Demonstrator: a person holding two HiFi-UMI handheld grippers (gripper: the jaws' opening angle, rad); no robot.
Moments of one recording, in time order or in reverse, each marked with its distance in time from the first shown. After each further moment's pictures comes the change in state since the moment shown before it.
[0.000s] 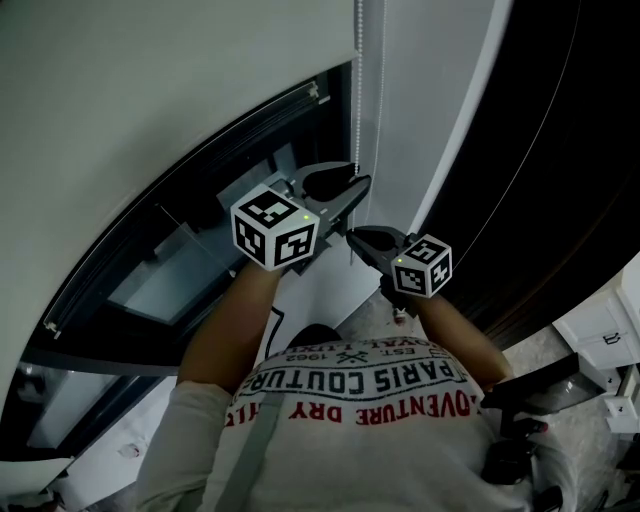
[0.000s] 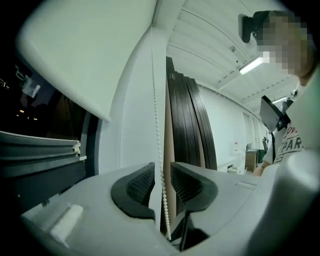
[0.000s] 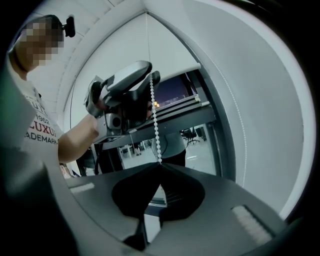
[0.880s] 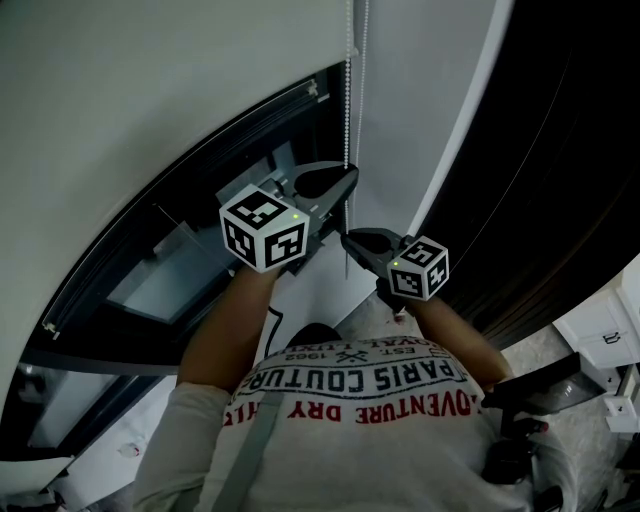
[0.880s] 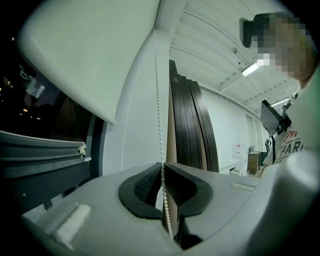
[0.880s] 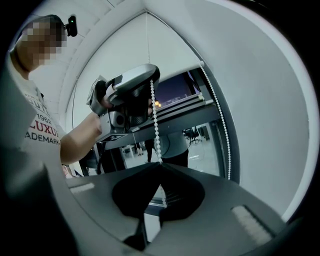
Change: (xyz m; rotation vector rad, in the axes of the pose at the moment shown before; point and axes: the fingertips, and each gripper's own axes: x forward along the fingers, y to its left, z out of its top) left arm -0.009 0.008 0.005 -0.016 -0.020 0.025; right arm 0.006 0.010 -0.003 0.006 0.005 0.028
